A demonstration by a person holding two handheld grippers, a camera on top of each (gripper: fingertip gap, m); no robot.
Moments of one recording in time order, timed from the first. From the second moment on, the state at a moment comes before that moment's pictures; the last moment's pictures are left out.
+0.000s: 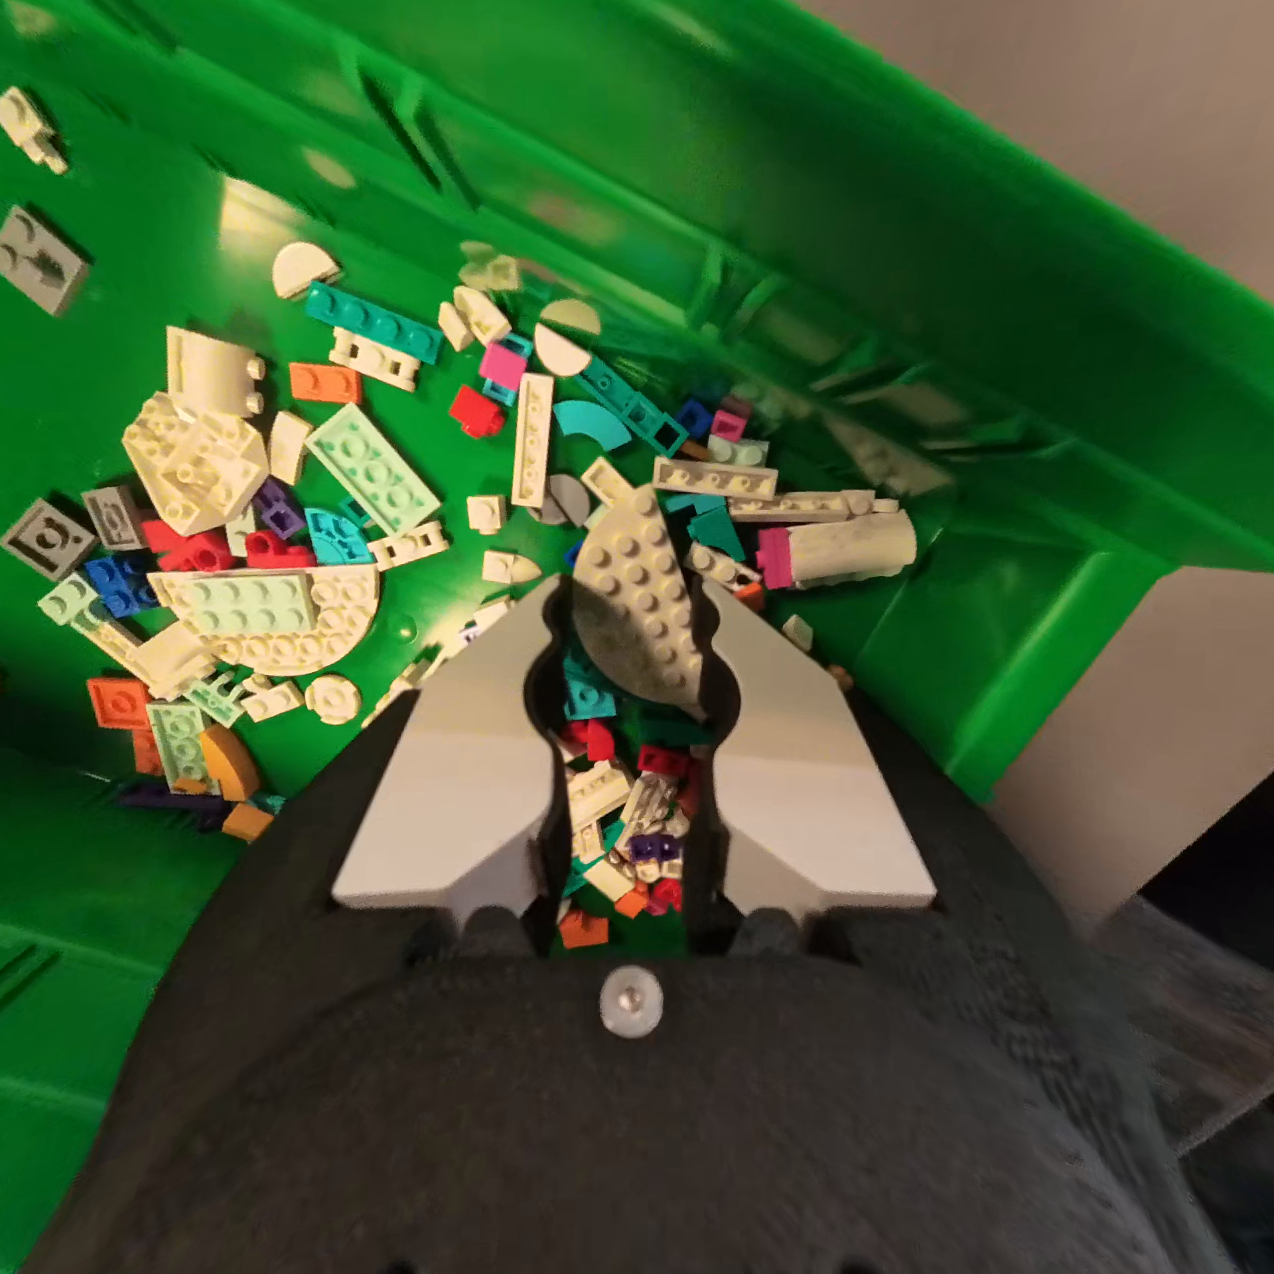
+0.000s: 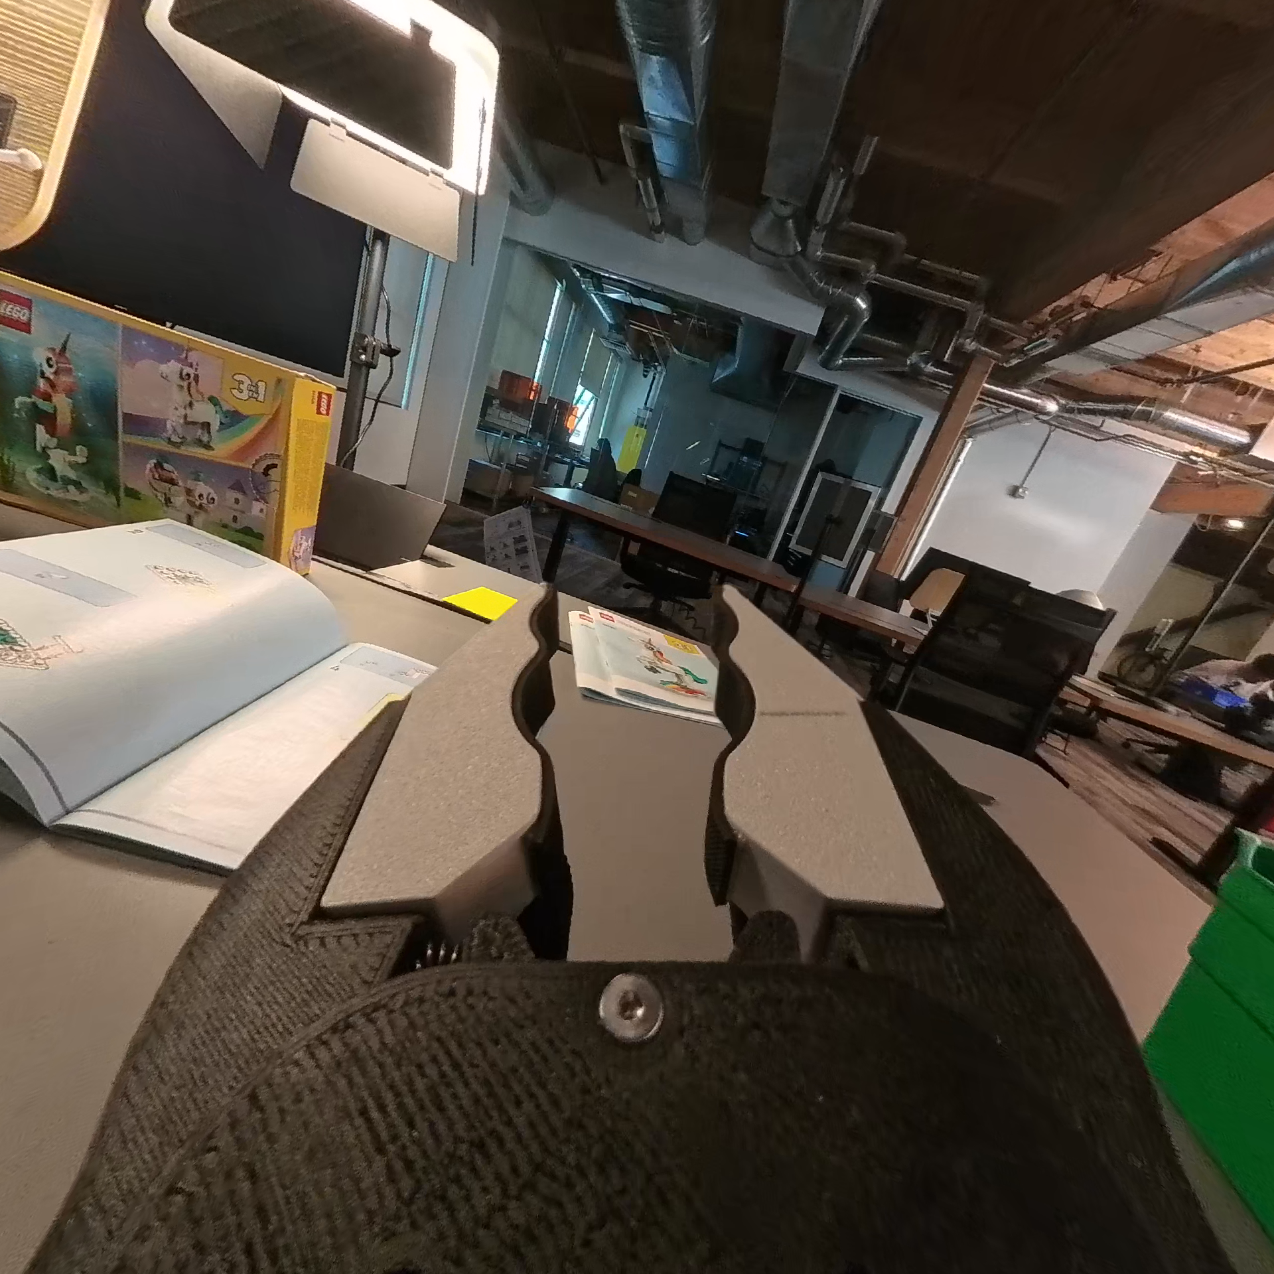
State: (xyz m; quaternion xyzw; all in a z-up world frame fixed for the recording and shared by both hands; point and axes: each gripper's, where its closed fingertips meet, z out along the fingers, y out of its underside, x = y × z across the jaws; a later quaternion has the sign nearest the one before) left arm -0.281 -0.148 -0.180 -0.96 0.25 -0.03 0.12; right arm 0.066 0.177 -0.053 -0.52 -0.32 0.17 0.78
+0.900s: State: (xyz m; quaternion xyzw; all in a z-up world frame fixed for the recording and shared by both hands) left arm -0.279 -0.142 -0.158 -0.94 0.30 -0.05 0.17; right arm 0.068 0.179 -0.051 -0.52 -0.31 0.19 0.77
